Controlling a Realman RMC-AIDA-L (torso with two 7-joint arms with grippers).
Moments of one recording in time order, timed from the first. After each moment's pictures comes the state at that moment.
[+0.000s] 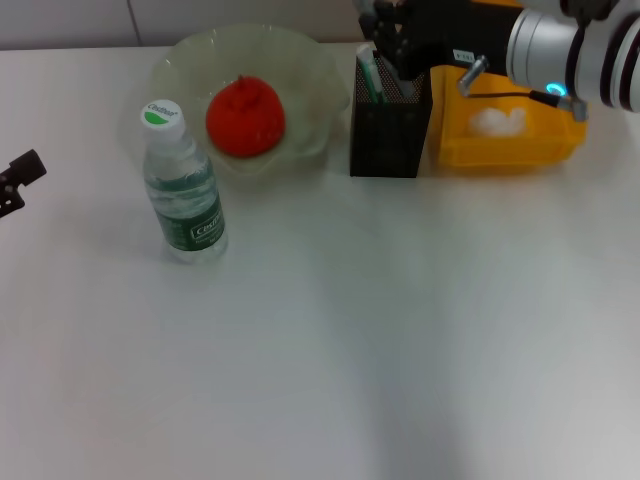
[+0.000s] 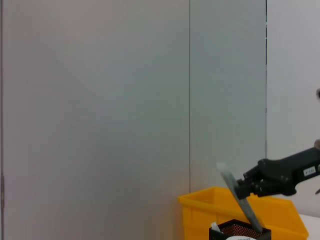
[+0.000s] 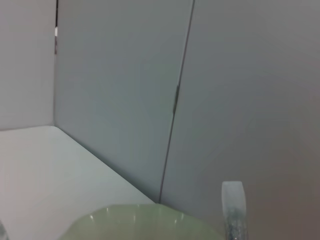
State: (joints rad) left arm -0.25 -2.01 0.43 0.71 1.71 1.75 -1.09; right arm 0.53 2.08 -1.46 -1.05 -1.72 -0.67 1.67
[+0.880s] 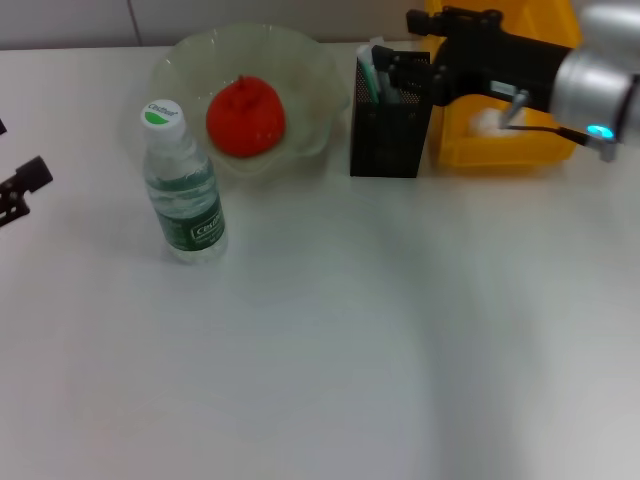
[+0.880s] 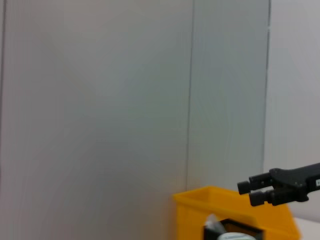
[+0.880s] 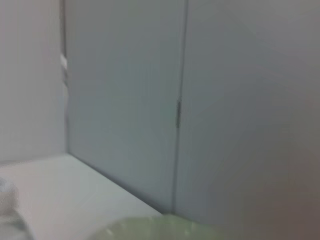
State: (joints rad) left arm -0.26 -1.98 0.44 0.66 1.71 1.76 -1.10; right arm 0.47 2.08 -1.34 -0.91 -1.44 -0.87 1.36
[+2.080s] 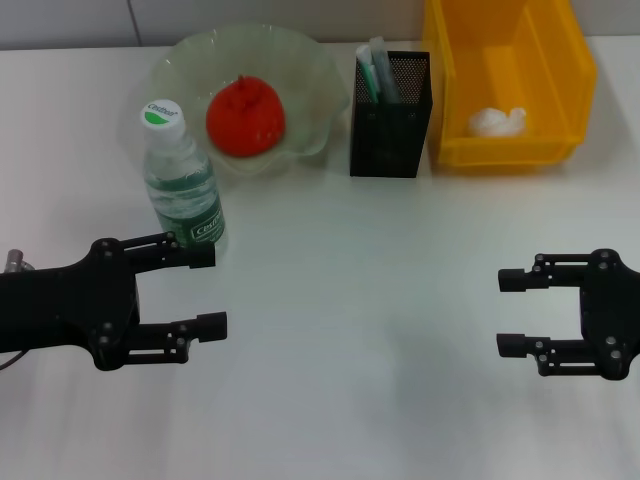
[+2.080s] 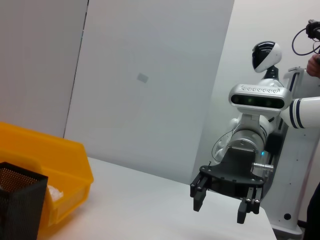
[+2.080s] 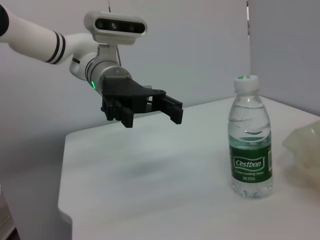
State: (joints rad) left arm -0.39 -2.01 0.70 0.63 1.92 1.92 -1.21; right arm 0.28 2.03 -0.90 -0.89 -1.87 -1.80 1.27
